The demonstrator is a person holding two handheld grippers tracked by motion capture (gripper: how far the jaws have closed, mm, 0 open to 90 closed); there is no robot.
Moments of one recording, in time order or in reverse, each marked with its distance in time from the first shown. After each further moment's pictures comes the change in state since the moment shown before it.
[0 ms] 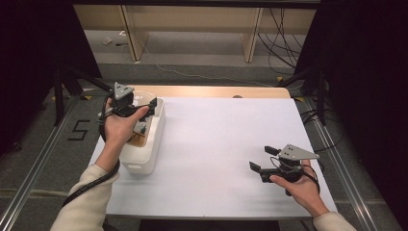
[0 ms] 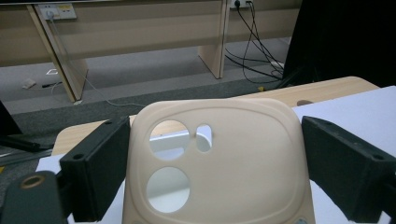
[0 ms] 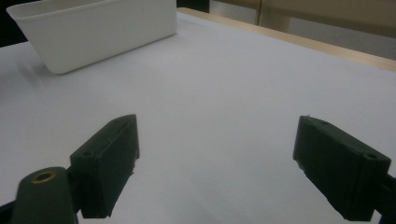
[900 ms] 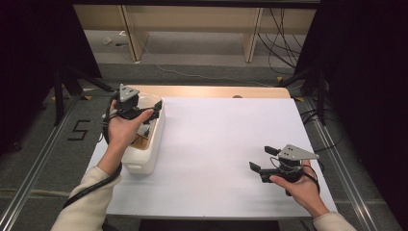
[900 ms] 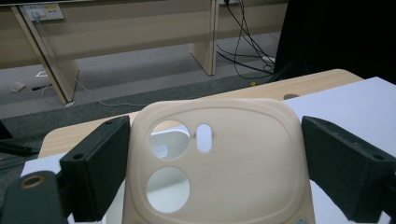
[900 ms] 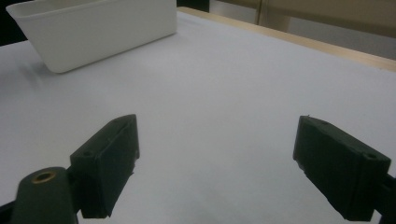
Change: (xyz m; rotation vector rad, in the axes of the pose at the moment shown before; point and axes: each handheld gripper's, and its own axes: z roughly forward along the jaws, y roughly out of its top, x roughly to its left) left arm -0.015 0.000 -0.005 0.013 -0.036 0.023; right arm 0.000 0.000 0.000 0.001 -0.003 -0.004
